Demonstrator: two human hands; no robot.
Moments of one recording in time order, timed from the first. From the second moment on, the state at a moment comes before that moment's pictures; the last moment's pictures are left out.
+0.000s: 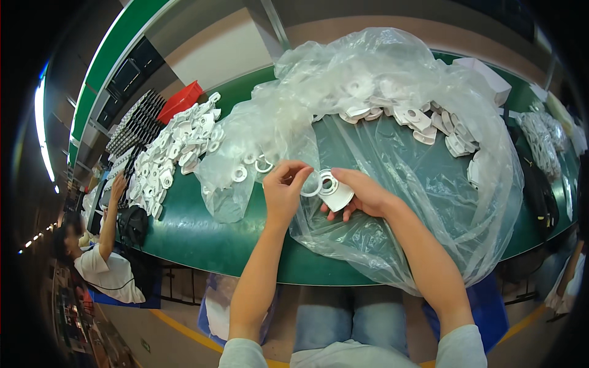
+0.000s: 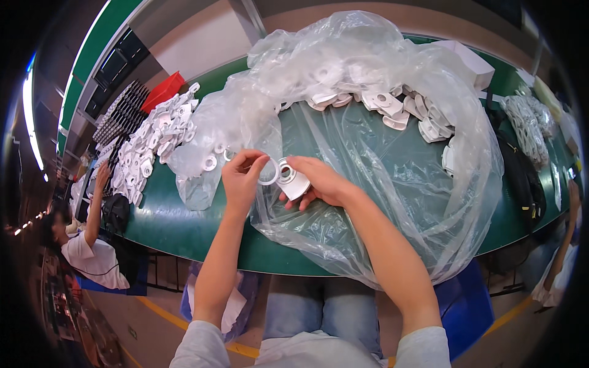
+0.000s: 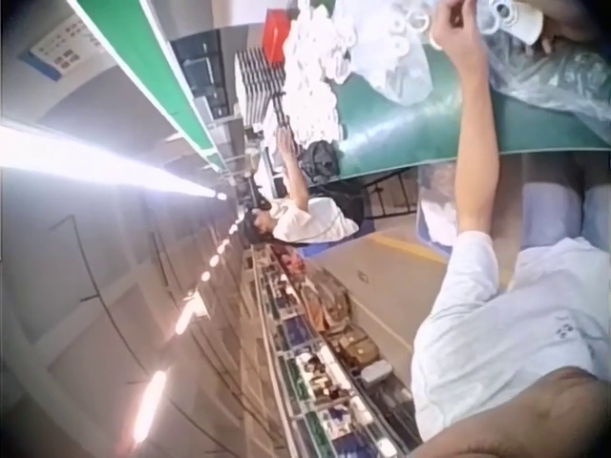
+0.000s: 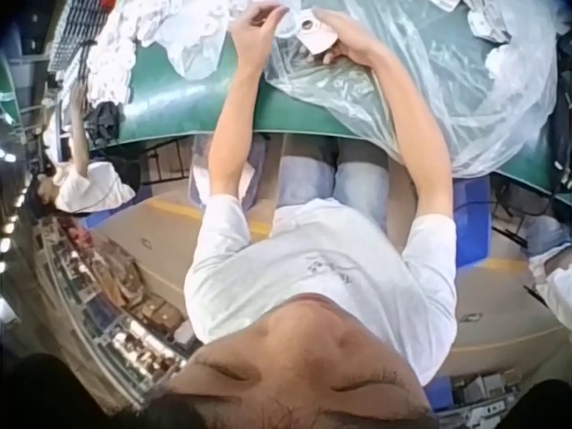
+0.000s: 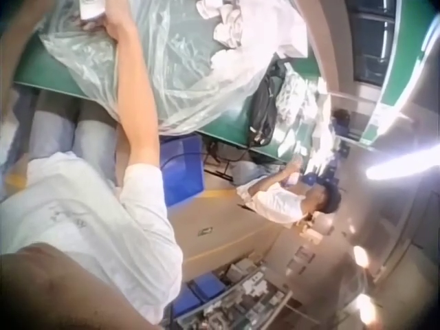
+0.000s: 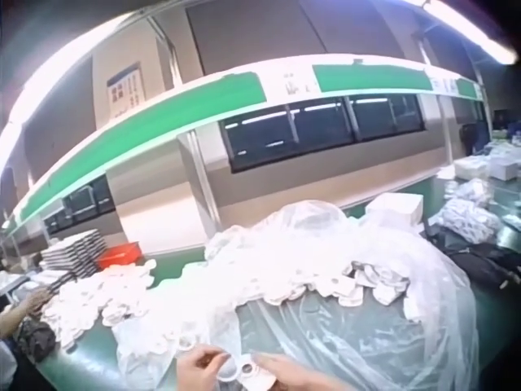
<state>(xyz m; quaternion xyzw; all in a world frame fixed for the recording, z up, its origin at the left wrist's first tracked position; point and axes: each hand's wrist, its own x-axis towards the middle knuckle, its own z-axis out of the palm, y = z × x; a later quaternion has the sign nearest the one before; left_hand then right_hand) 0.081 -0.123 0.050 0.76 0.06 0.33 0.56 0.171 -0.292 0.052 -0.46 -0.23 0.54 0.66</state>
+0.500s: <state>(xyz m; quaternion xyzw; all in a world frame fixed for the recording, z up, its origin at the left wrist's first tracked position) 0.080 -0.129 0.048 0.76 0.05 0.32 0.57 0.171 -0.292 0.049 -0.47 -0.25 0.53 0.66</state>
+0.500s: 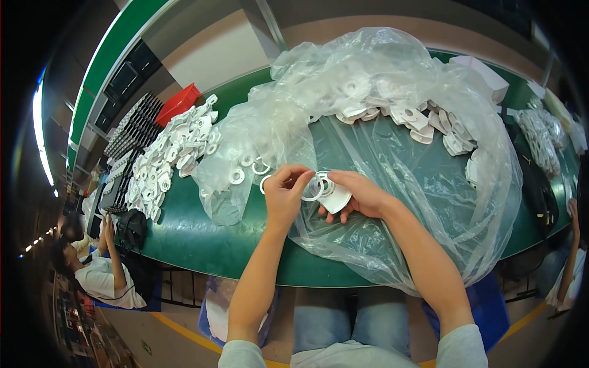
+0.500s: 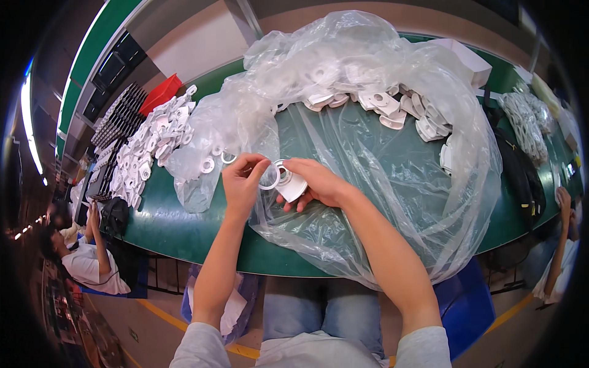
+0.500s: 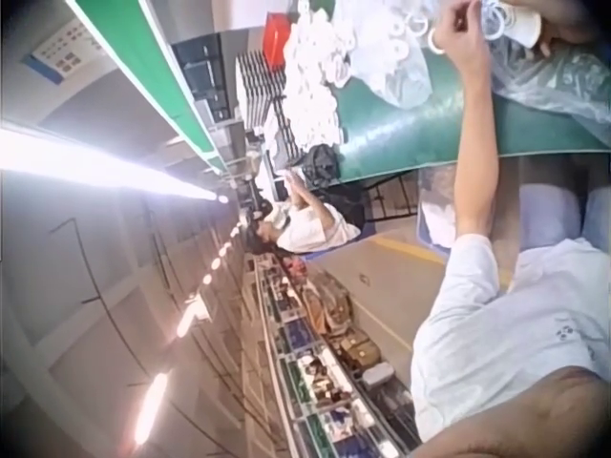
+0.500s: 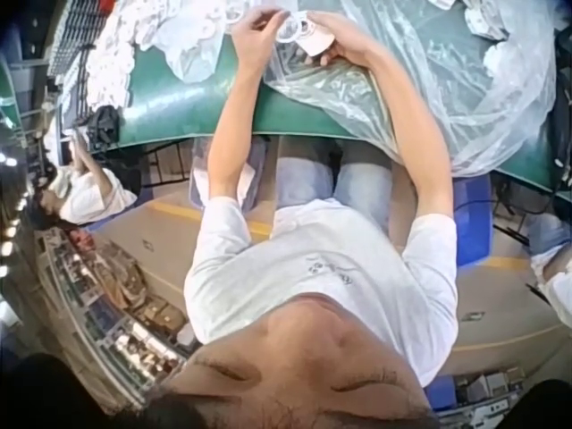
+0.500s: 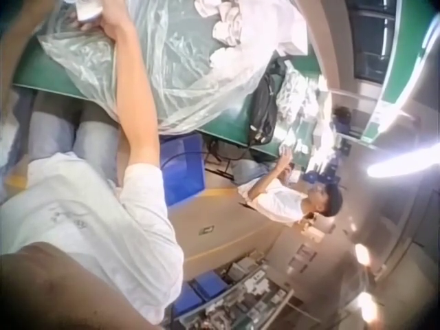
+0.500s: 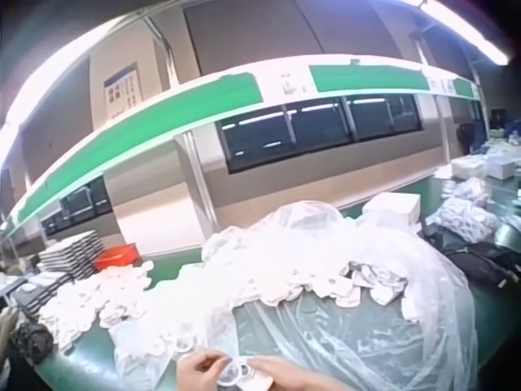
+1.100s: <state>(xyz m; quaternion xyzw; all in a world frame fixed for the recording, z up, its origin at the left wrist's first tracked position) 0.082 -0.134 0.049 0.81 0.01 0.30 0.50 0.169 -0.291 0.049 -0.48 -0.29 0.54 0.62</state>
